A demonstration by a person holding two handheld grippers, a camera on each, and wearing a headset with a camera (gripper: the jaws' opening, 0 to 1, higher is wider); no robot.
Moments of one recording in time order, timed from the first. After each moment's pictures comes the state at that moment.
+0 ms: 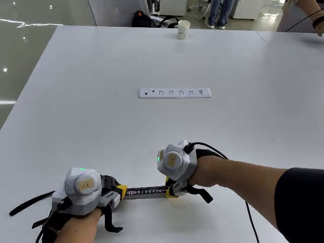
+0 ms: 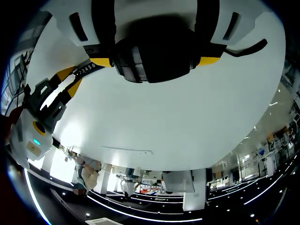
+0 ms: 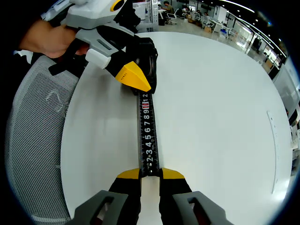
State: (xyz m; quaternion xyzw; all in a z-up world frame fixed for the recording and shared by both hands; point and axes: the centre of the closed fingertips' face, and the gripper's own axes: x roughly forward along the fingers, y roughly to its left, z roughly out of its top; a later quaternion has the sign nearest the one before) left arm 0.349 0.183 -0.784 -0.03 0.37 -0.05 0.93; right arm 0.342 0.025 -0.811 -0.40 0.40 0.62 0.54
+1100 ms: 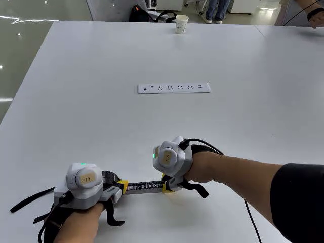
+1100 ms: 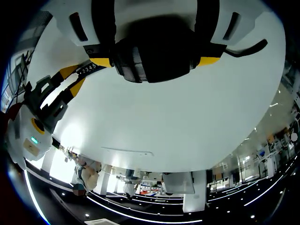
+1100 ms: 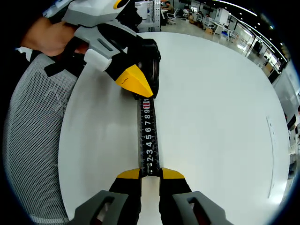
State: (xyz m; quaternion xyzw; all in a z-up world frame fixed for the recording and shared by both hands) left arm 0.350 0.183 -0.785 -0.03 0.37 -0.05 0.93; right arm 0.342 0.035 -0.811 -0.42 0.39 0.62 0.54
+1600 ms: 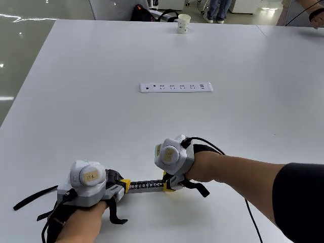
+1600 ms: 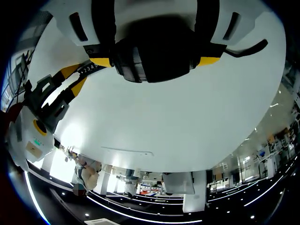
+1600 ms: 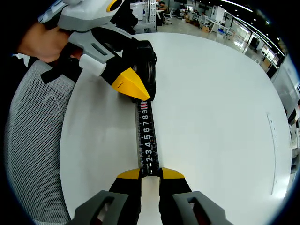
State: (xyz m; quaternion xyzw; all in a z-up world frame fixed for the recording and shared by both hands) left arm 0.349 0.183 -0.785 -0.03 0.37 -0.05 0.93; right arm 0.342 0.040 -0.811 -0.40 0.40 0.61 0.55
